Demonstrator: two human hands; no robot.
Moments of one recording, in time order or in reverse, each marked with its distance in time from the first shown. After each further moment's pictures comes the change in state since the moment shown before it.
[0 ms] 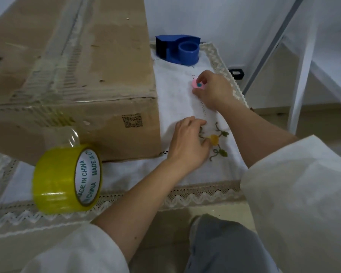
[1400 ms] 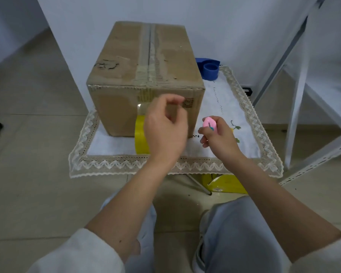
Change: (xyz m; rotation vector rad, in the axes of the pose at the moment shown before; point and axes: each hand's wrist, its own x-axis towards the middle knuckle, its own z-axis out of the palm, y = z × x) left_hand -0.137 0.011 -0.129 -0.412 0.810 0.038; right_hand -0.236 -0.096 -0.019 0.880 -0.092 0.151
